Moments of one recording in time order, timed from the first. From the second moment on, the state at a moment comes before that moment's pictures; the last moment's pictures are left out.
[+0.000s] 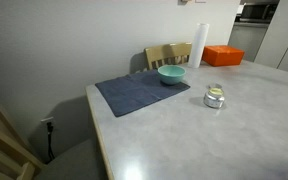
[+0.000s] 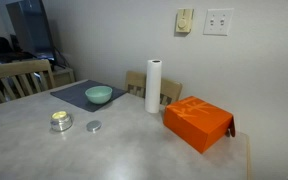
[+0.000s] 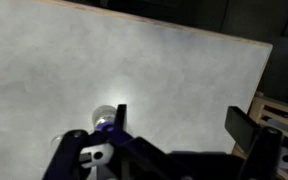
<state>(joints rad) 0.23 -0.68 0.09 -2.57 0.28 1.94 0.03</state>
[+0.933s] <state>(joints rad) 0.21 -0.63 -0.05 -2.56 0.38 2.10 -0.08</state>
